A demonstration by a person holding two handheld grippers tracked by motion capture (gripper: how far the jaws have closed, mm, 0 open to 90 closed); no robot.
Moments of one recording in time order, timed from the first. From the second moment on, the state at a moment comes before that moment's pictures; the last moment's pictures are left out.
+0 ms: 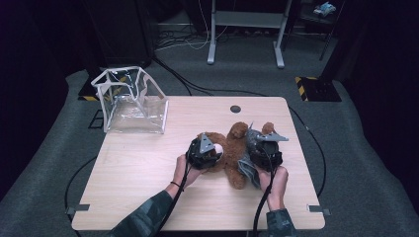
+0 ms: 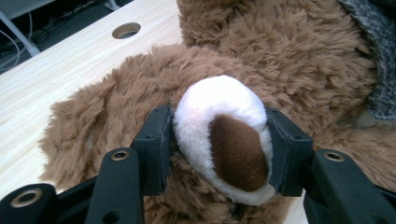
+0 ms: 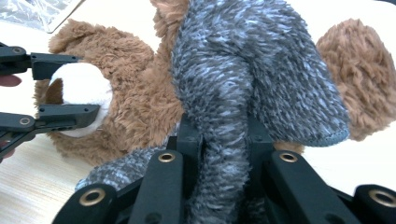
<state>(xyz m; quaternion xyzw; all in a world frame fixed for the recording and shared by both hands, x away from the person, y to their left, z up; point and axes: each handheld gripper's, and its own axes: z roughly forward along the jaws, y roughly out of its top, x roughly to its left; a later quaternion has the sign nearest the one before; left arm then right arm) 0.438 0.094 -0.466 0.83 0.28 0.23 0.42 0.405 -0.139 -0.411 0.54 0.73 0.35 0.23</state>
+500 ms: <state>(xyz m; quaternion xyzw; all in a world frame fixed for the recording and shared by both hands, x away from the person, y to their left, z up) 0.434 0.127 -0.460 0.84 0.27 0.22 0.42 0.432 -0.040 -0.403 0.42 0.82 0.32 0.23</state>
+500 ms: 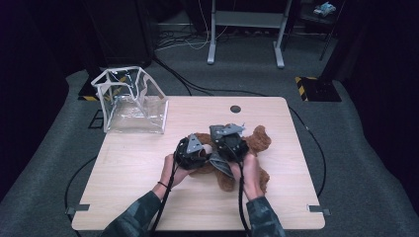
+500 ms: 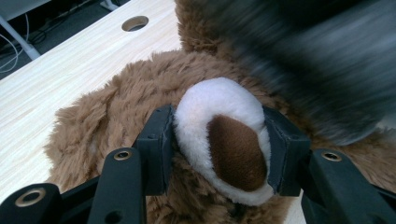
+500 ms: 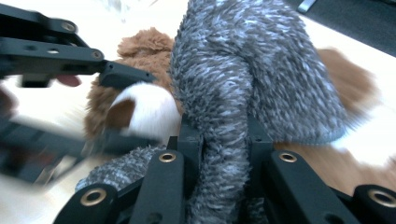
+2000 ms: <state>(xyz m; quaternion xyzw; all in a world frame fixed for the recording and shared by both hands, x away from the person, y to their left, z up) 0.433 0.129 -0.481 0.82 0.30 0.20 0.44 0.483 -0.097 -0.401 0.52 0.76 0.21 0.32</state>
